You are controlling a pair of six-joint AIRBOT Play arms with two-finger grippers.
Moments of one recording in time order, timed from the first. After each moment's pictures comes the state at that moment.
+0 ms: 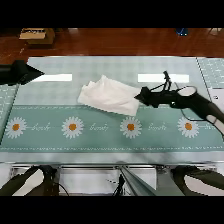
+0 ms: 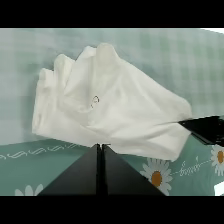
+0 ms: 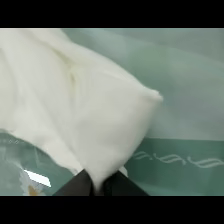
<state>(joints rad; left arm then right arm) 0.30 -1.04 1.15 0.74 -1.26 -1.24 0.12 -1.31 0.83 -0.49 0.77 1.32</state>
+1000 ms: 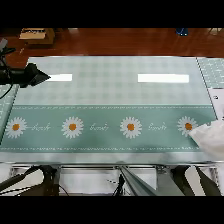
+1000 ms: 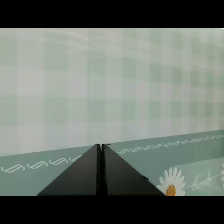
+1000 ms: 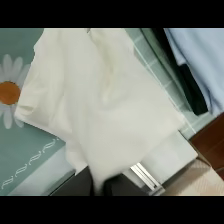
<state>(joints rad) 0.30 -1.24 1.15 0.74 -1.16 -1.22 -0.80 -0.80 1.23 -1.71 1.75 1.51</state>
